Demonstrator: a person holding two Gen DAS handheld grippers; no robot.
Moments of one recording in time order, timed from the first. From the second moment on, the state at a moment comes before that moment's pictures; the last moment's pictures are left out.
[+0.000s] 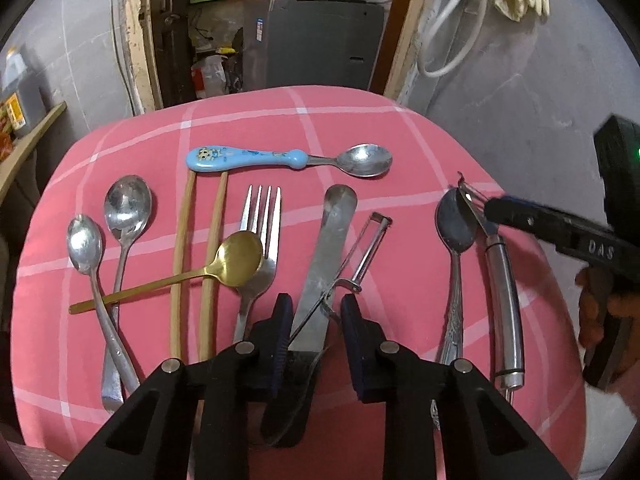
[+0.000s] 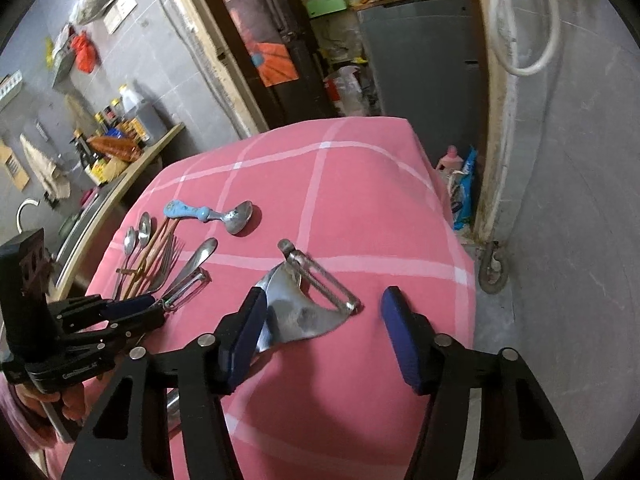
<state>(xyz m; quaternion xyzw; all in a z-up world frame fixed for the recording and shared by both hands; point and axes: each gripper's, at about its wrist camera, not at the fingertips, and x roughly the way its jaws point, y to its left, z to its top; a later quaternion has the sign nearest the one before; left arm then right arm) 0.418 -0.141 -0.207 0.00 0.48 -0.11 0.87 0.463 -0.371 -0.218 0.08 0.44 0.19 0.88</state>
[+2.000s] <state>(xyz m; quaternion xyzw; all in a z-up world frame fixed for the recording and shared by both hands) 0.309 -0.059 -0.055 -0.22 0.34 -0.13 0.91 0.343 -0.308 -0.007 -0.02 0.34 0.25 0.91</state>
